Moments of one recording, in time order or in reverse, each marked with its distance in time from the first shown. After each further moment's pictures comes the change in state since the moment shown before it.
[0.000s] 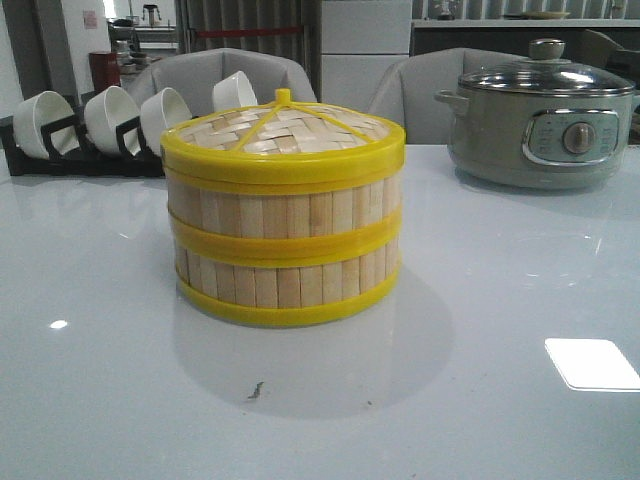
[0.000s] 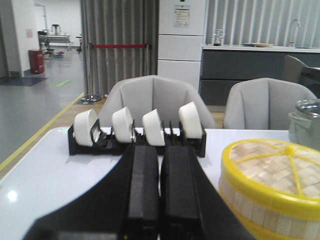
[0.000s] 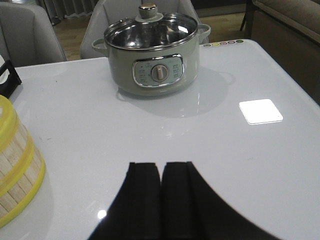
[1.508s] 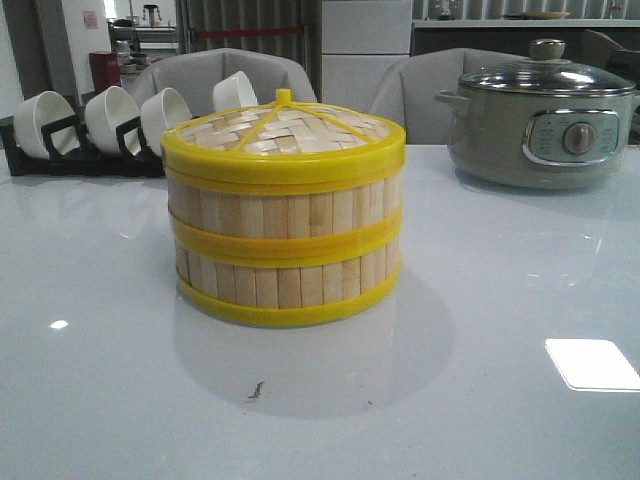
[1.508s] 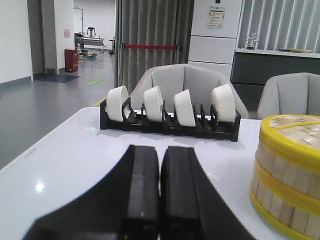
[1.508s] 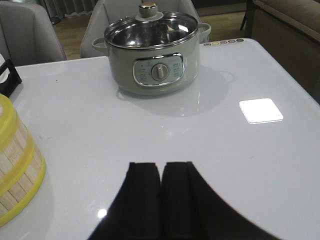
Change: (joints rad) left arm 0.112 -0.194 0.291 -0.096 -0.120 0.096; right arm 0.000 -0.001 0.000 0.000 0.004 0.000
